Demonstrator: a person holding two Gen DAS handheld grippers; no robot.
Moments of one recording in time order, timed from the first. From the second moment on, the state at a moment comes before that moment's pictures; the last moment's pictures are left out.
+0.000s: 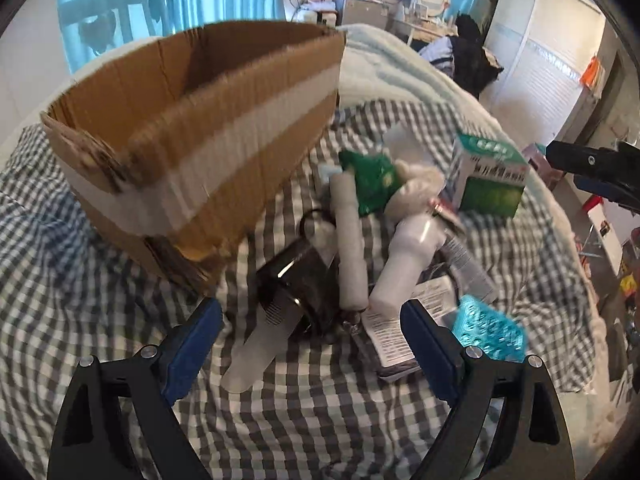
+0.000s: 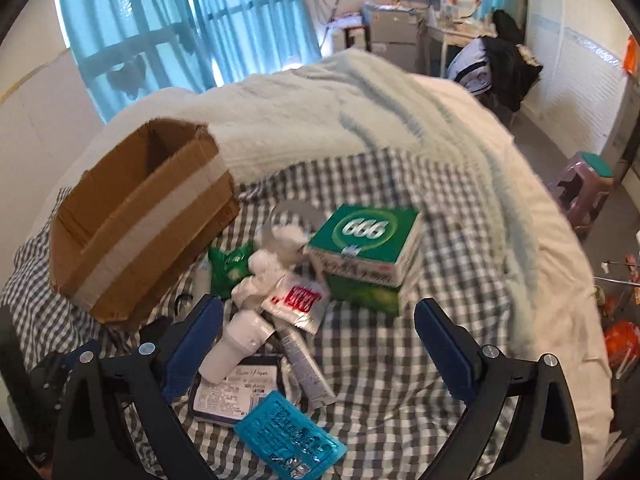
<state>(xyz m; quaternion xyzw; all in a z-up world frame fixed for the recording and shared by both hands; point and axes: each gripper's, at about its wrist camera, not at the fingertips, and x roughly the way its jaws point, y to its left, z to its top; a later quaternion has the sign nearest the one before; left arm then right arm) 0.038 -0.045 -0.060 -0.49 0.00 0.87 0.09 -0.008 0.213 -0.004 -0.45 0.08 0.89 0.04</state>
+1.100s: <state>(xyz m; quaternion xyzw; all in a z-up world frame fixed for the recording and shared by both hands) 0.013 -0.051 -0.101 -0.53 -0.03 0.84 0.07 0.052 0.161 -0.117 -0.57 -0.09 0.81 -0.08</state>
